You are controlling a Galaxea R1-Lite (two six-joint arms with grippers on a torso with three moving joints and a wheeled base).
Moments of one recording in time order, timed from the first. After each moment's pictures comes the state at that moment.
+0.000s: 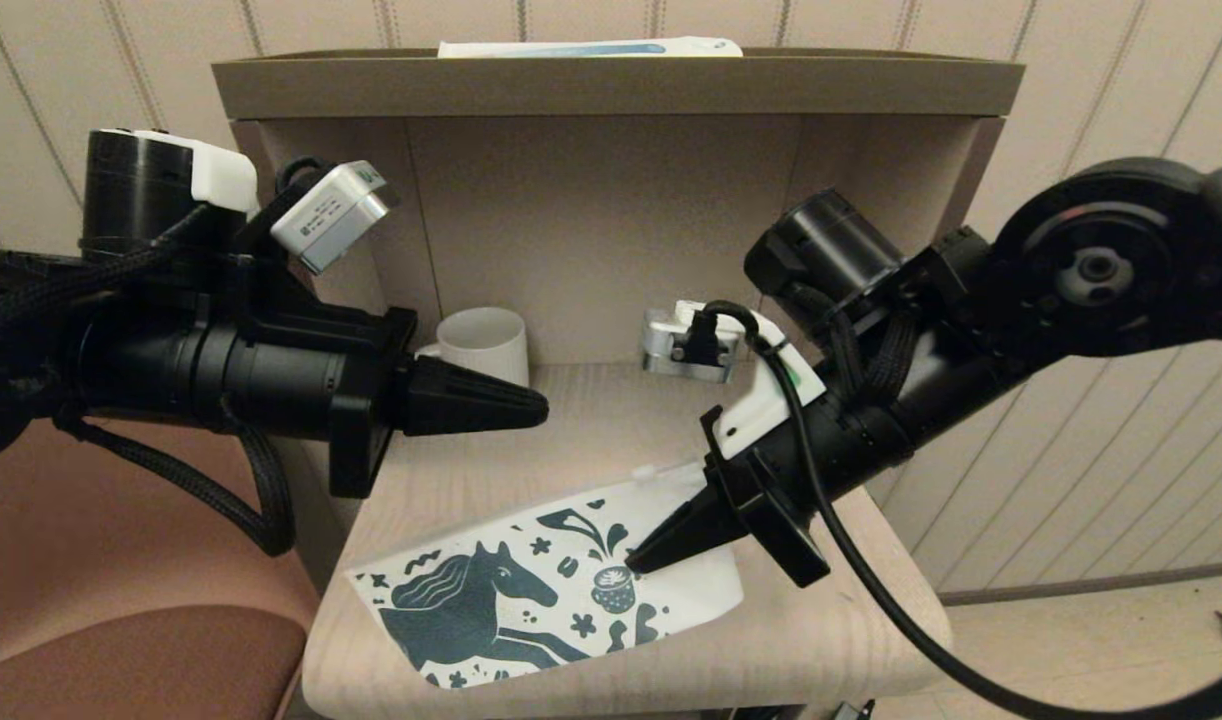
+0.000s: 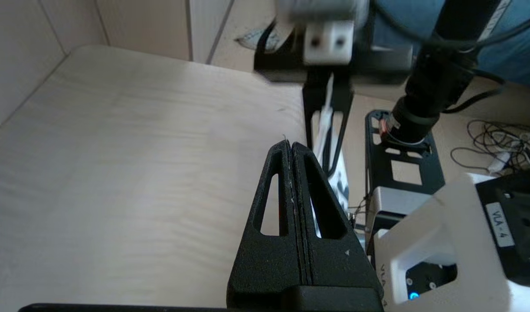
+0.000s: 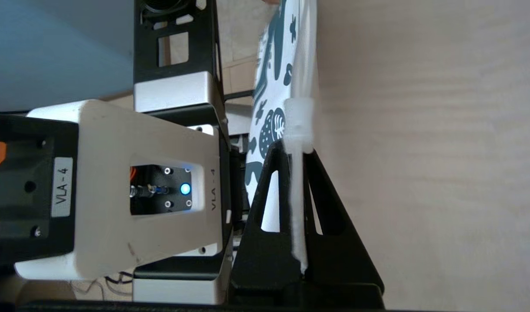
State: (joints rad) left arm -0.46 1.57 -1.14 -0.02 -0.98 0.30; right arm 0.66 1.84 -1.67 0.75 0.73 -0.48
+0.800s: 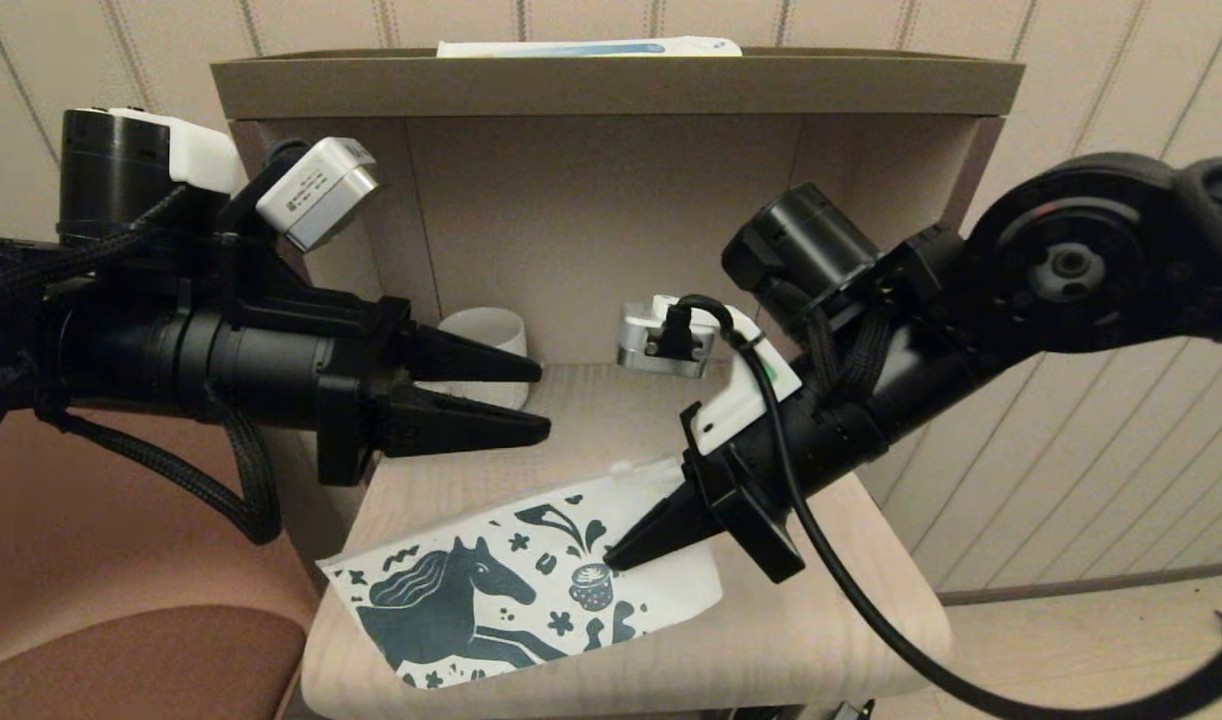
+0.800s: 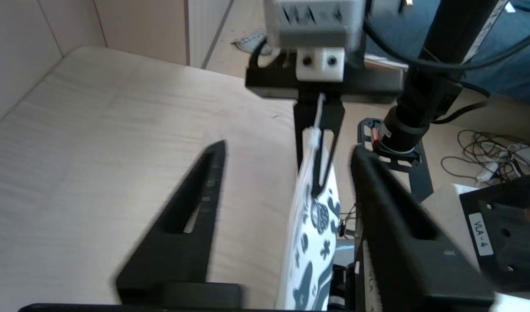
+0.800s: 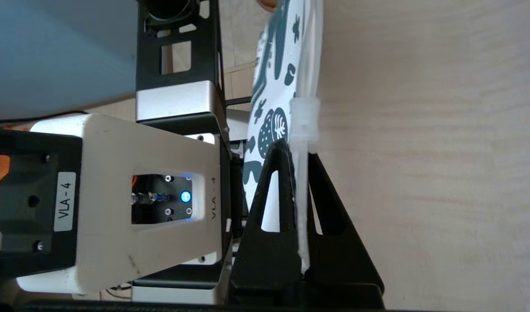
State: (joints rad) left arm -0.46 1.56 -1.15 -0.02 -0.98 0.24; right arm 0.68 1.86 -1.71 0.75 0.73 -0.46
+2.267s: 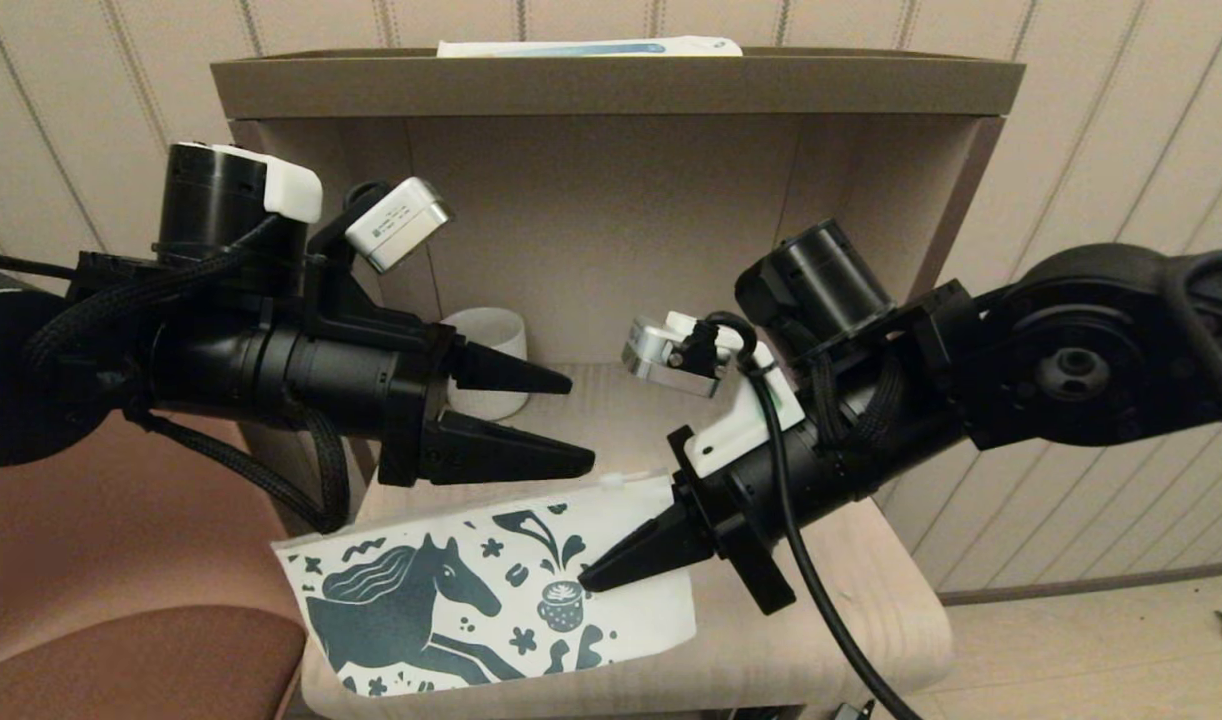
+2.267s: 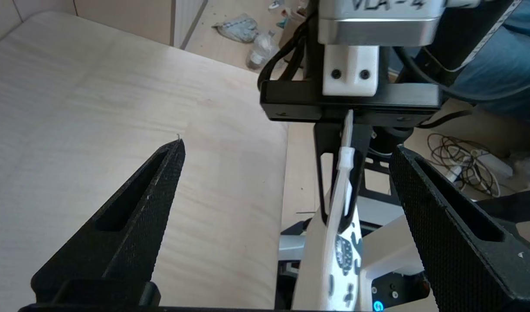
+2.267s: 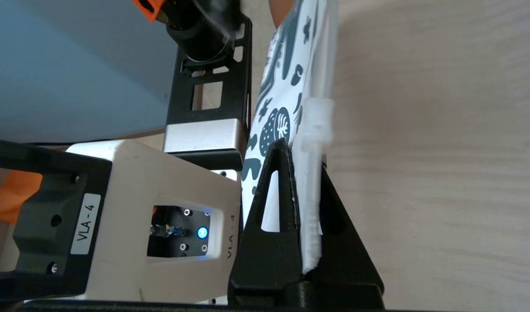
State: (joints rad) left arm -0.50 1.64 -1.18 -0.02 -0.99 0.17; right arm 0.69 1.80 -1.46 0.42 0.88 -0.37
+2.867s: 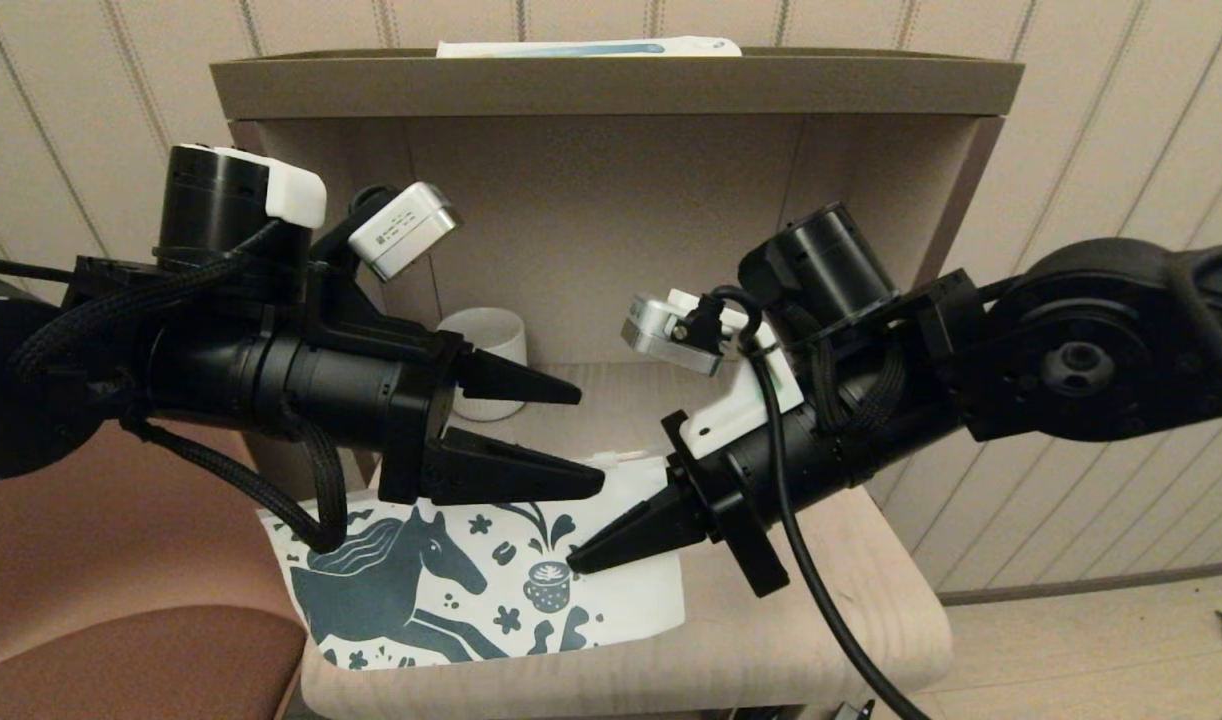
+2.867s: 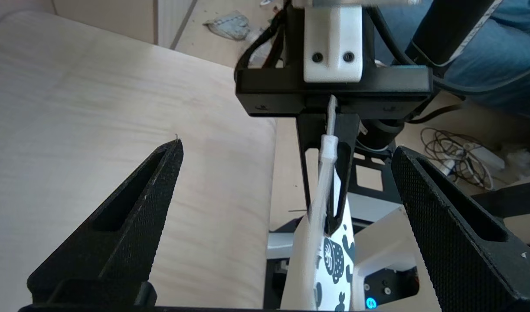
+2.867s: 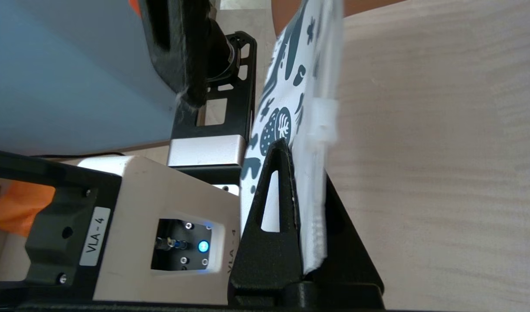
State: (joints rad) left arm -0.52 1.63 -1.17 -0.01 -0.98 0.17; right arm 0.68 1.80 -1.47 0.37 0.91 -0.33
